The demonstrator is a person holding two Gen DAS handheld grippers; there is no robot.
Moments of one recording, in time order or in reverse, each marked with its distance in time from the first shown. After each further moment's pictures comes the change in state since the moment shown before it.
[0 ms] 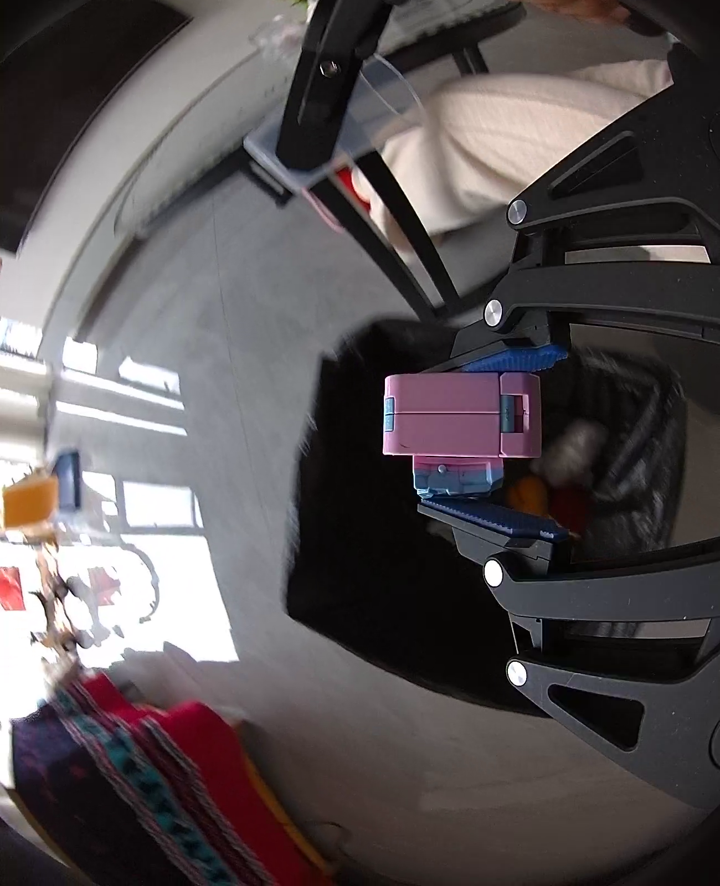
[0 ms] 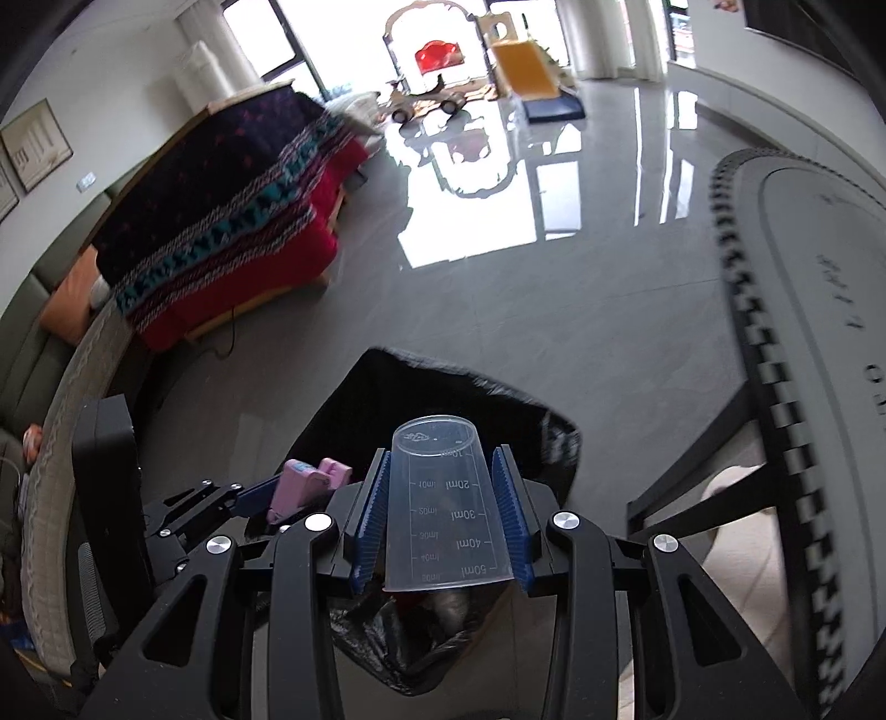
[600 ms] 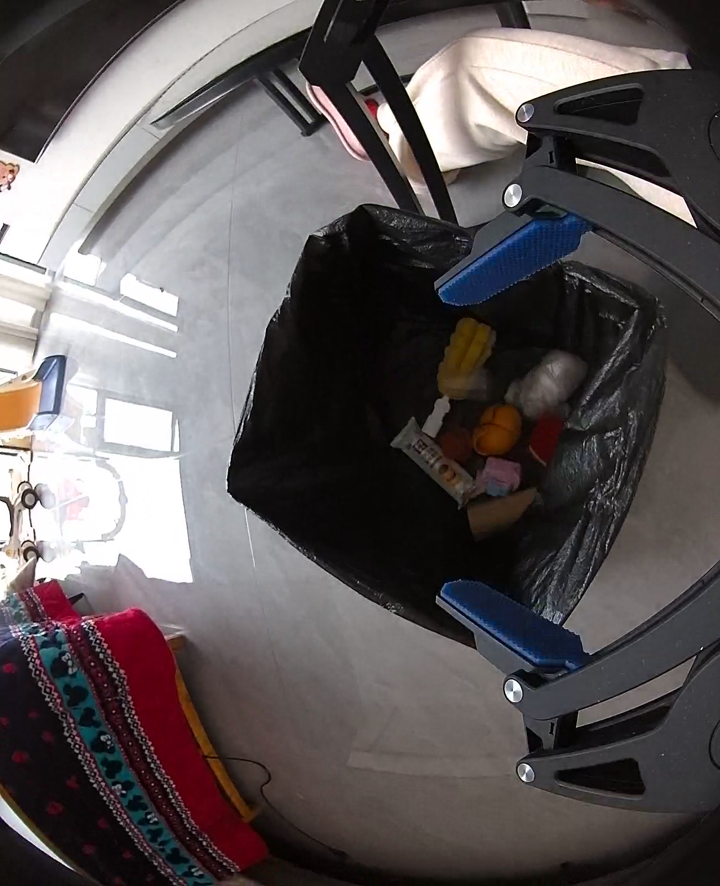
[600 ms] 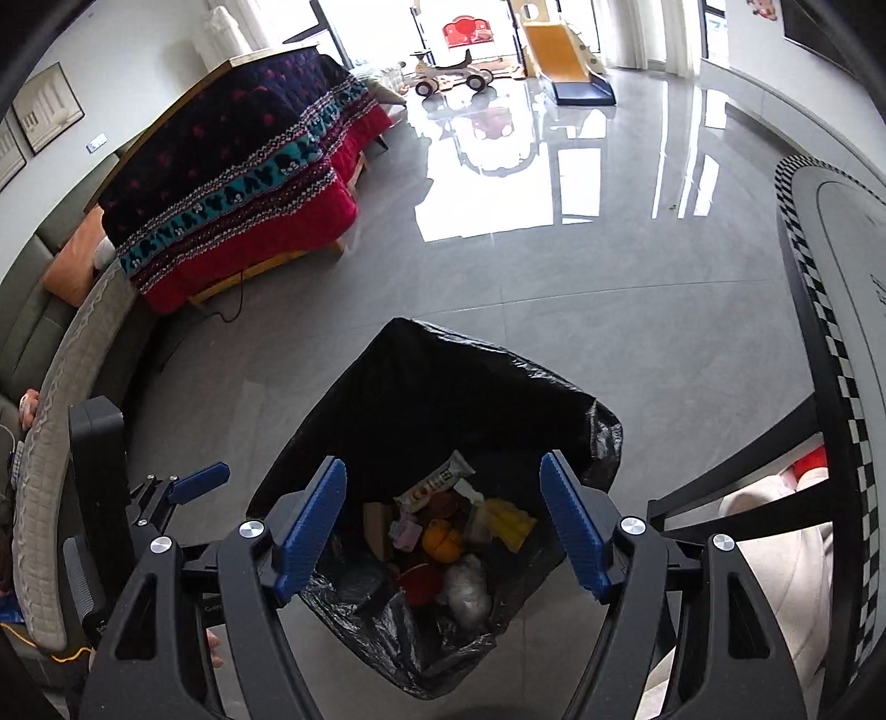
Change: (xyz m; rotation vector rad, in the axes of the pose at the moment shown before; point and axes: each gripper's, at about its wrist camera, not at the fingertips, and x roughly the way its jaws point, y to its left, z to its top) left arm 0.006 0.067 -0.021 -0.151 0.040 0.118; right arm 0.028 0.031 -0.001 -0.057 0.054 0.000
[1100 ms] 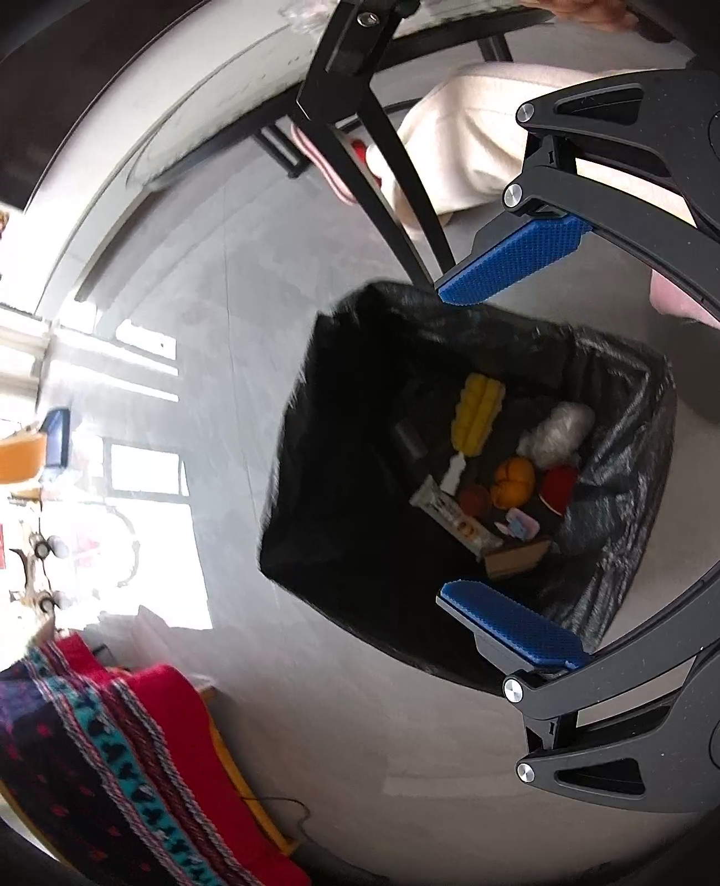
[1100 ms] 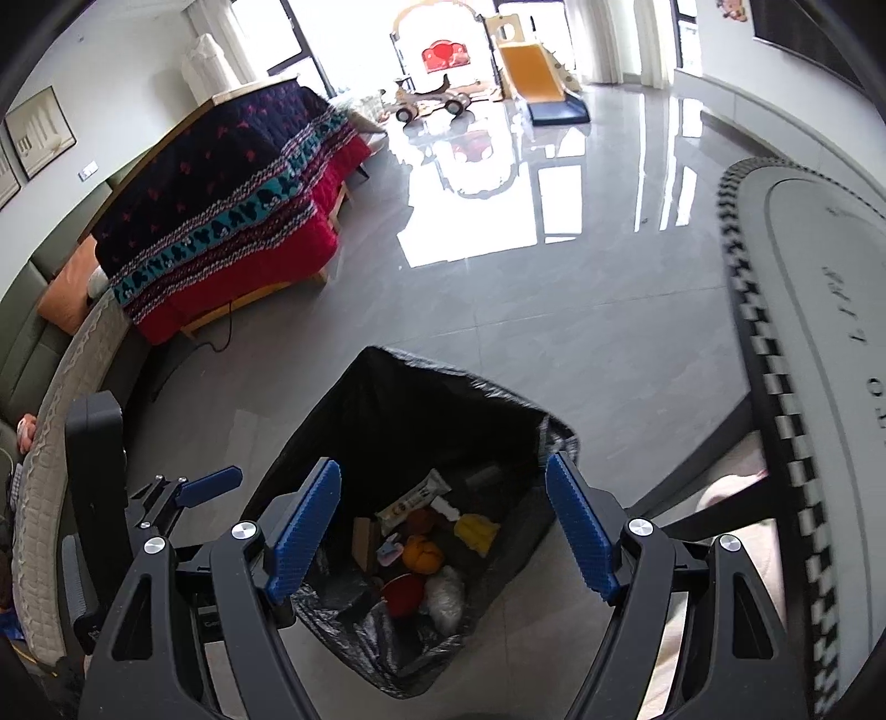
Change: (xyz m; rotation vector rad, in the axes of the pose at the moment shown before) left arm -0.016 -0.055 0.016 0.094 -0.025 -0.082; right arm -0.034 -0.031 -0.002 0.039 -0.074 -0.024
